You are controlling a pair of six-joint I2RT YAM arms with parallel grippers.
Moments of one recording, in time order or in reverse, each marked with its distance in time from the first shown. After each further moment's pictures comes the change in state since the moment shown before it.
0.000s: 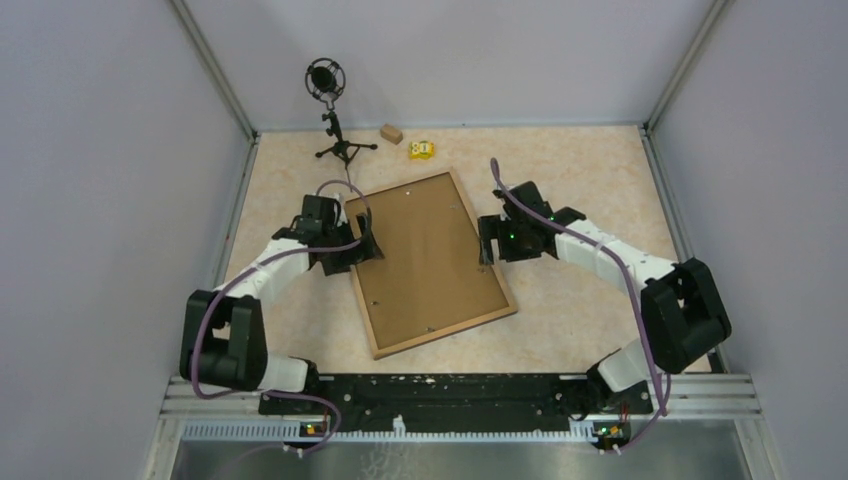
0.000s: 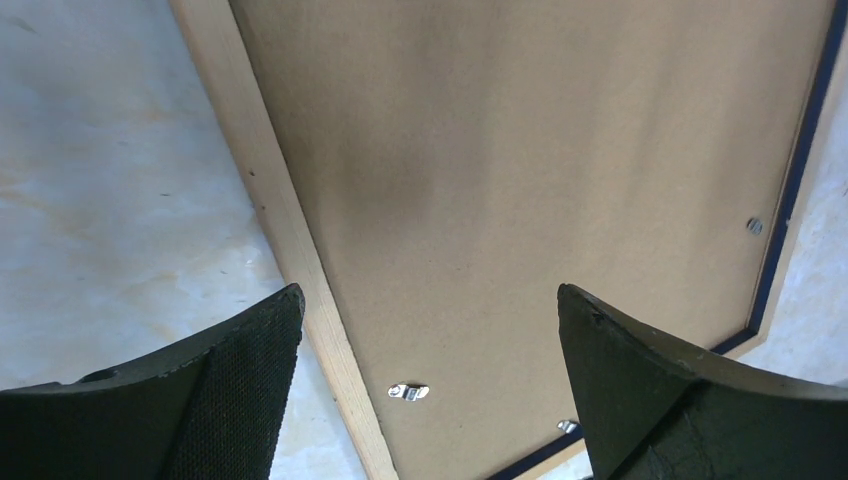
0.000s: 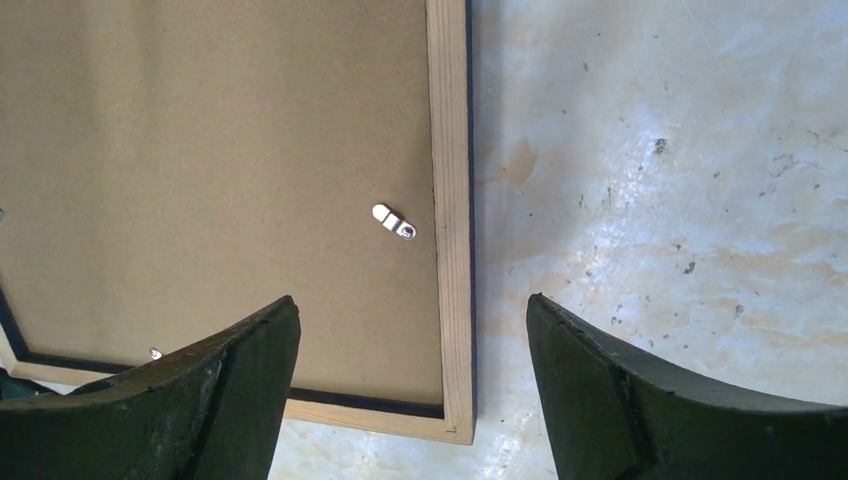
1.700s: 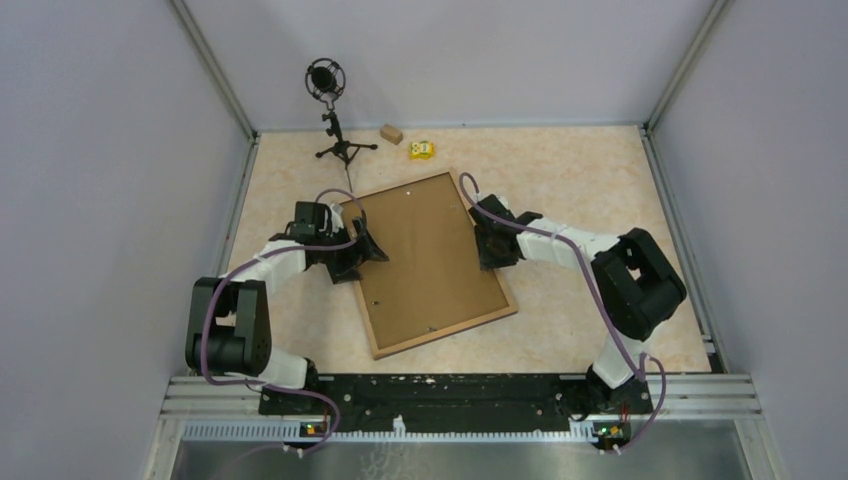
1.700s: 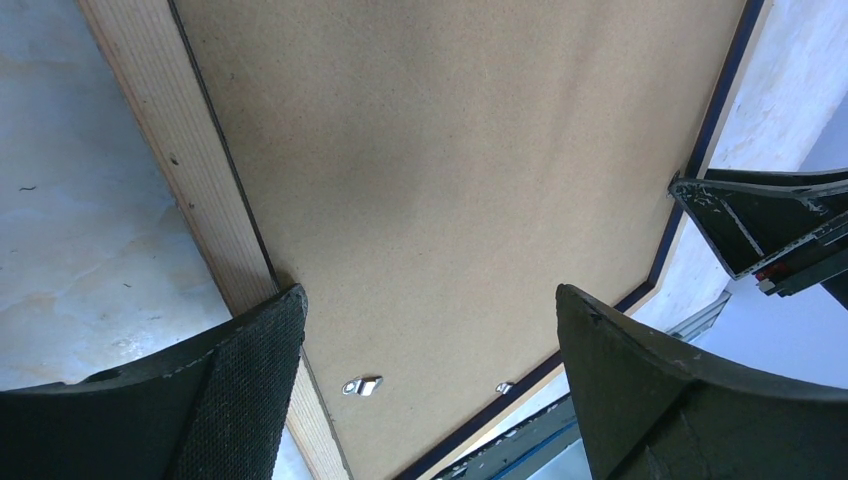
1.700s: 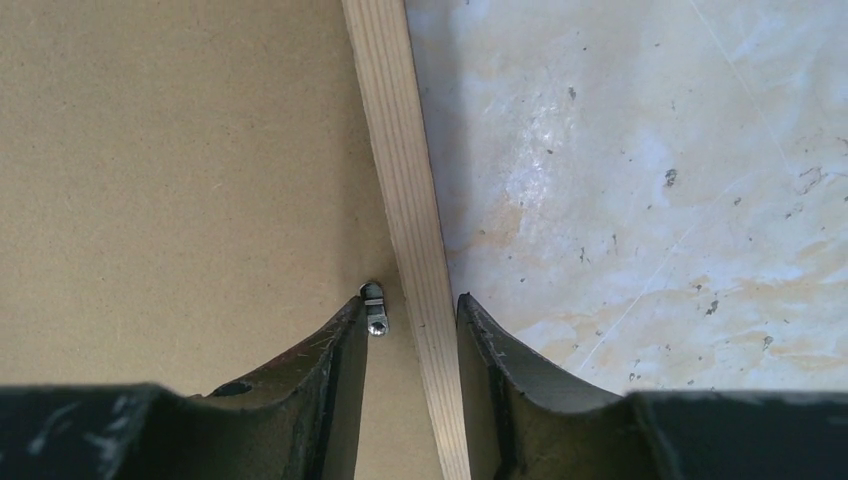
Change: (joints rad) left arm 0.097 0.118 -0.058 0.089 0.291 -0.091; right arm 0.122 0.243 0.061 0.046 0.267 0.103
